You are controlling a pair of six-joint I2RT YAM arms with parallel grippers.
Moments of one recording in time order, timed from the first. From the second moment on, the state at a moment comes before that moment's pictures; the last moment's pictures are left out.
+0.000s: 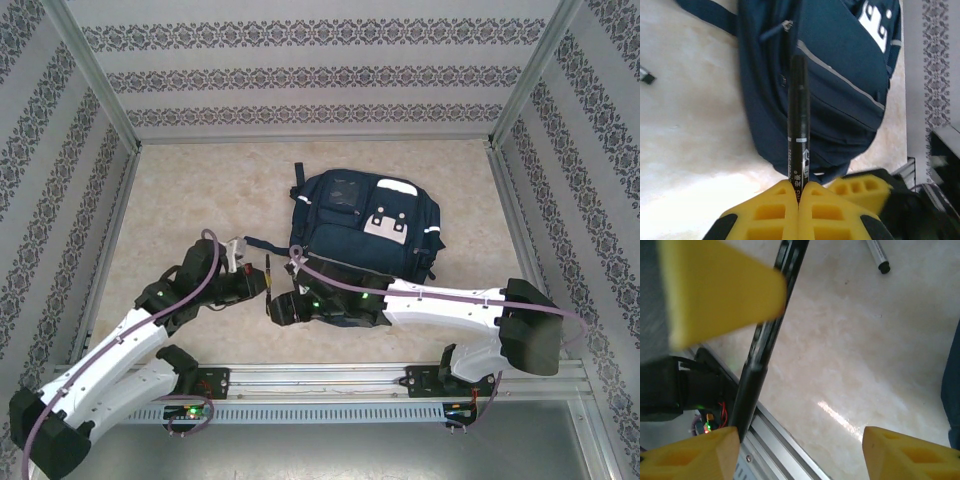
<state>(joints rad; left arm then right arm) -0.56 0.80 0.63 -0.53 0.32 -0.86 1.15 1.42 0.89 -0.20 -0.15 0.84</state>
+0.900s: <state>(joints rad) -0.68 0.88 0.65 -0.38 0.22 -0.86 1.08 1.39 0.76 -0.02 -0.17 1.07</state>
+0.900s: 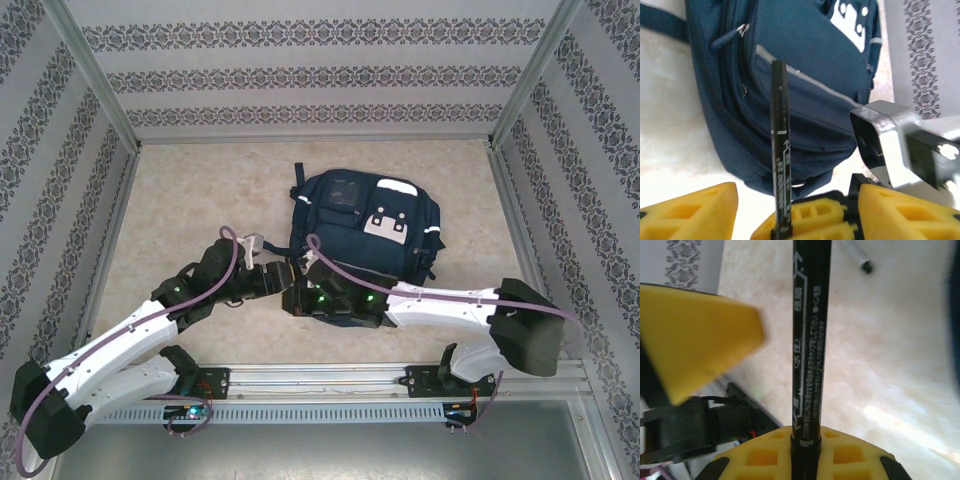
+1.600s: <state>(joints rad) -0.80 1.55 1.02 -0.35 0.21 0.63 0.40 0.57 0.63 -0.91 -0.20 0.79</state>
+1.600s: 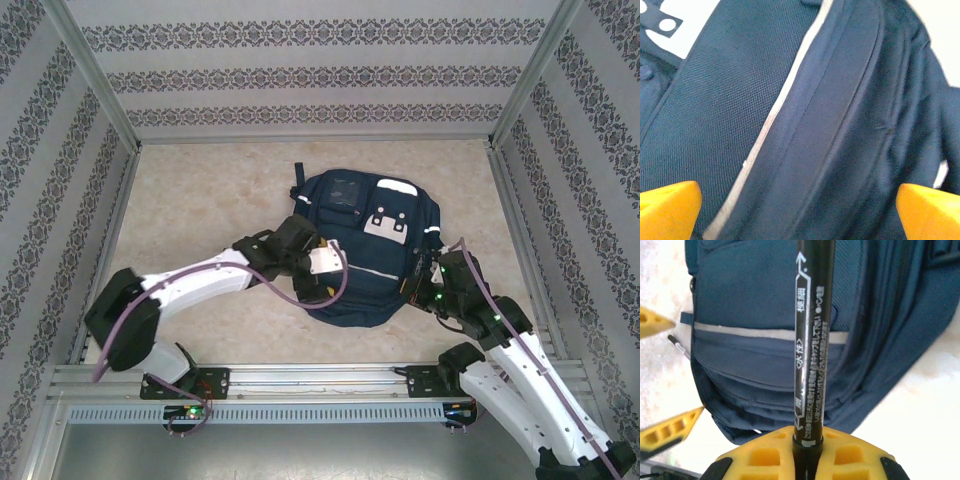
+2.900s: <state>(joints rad) -0.71 1.81 1.66 -0.78 0.52 0.02 0.46 0.82 0.37 -0.26 -0.80 1.06</state>
